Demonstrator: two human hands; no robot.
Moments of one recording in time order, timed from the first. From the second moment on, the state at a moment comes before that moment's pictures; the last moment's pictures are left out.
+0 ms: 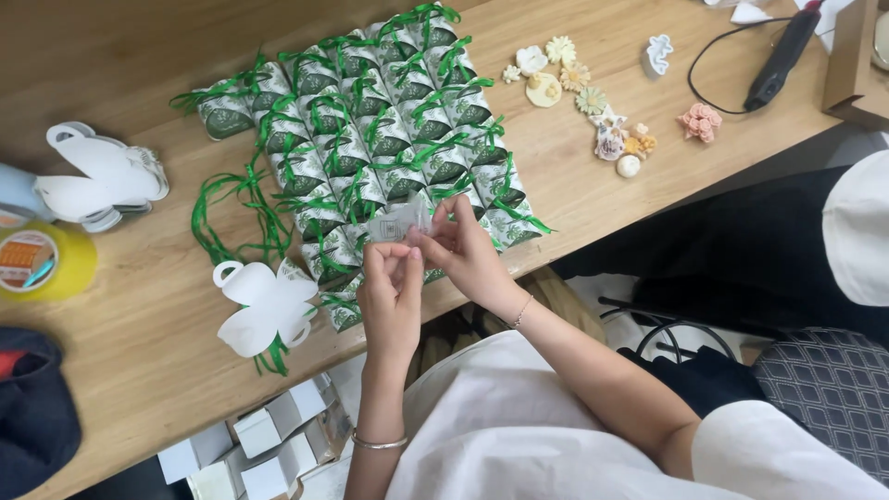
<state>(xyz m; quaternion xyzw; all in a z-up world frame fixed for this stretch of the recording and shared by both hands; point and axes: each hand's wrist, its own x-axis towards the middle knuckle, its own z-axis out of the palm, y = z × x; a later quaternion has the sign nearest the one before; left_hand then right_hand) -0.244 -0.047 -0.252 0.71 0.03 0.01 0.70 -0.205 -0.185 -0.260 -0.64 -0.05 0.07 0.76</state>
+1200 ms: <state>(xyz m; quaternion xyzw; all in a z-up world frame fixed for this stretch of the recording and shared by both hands) -0.199 -0.077 -0.247 0.89 -0.22 -0.08 0.39 -0.157 -0.336 -0.282 -0.73 -0.13 0.24 0.62</state>
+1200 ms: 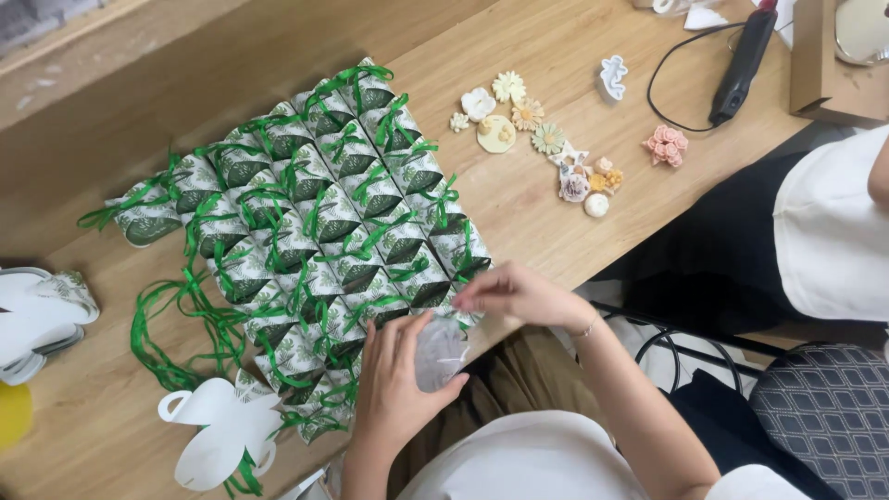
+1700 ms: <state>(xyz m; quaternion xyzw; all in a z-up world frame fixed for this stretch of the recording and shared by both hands) -0.221 -0.016 -0.302 0.93 -0.08 -0.04 0.37 0.086 -0.397 -0.426 -0.97 0.02 -0.08 0.22</state>
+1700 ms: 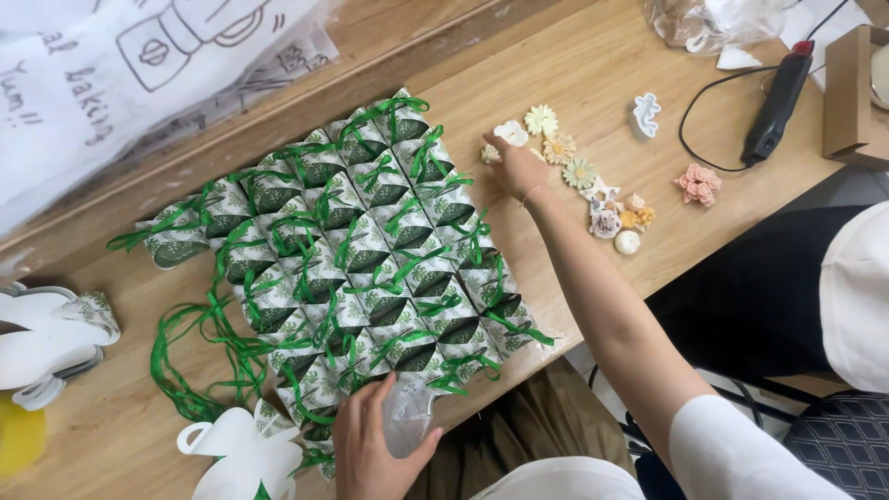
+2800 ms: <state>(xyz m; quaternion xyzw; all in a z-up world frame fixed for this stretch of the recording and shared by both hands) -0.247 -0.041 -0.246 0.93 -0.10 0.03 0.35 -0.139 -0.279 -0.260 -0.41 0.01 0.09 0.91</state>
